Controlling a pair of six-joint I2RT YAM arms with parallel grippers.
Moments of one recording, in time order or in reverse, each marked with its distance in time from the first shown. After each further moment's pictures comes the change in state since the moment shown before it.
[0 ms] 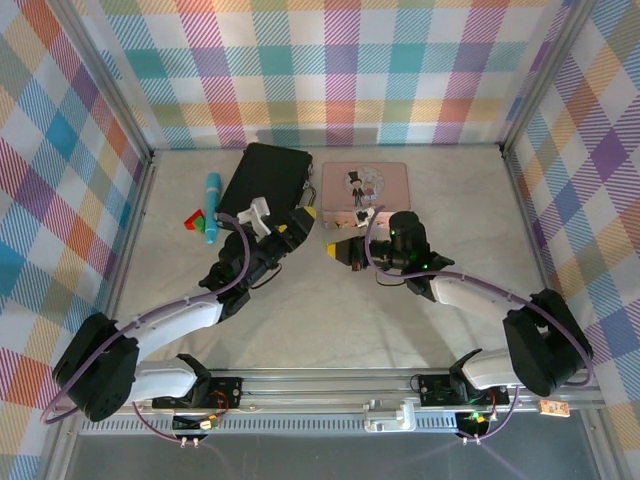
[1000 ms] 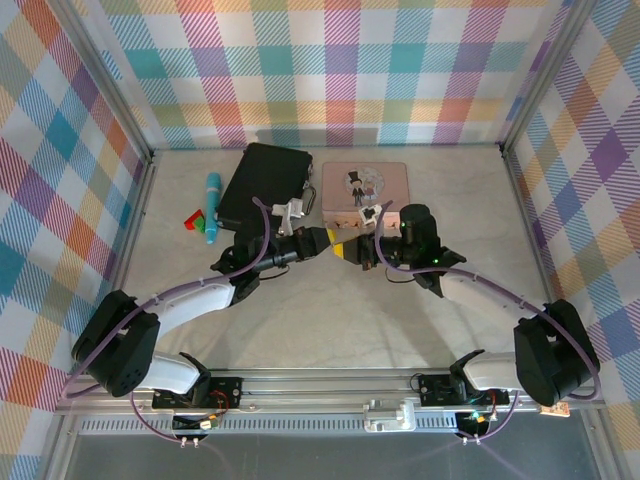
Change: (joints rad) left arm 0.026 0.164 0.110 -0.065 0.469 0.117; right arm -0.066 -0.040 0.031 -0.089 -0.156 -0.060
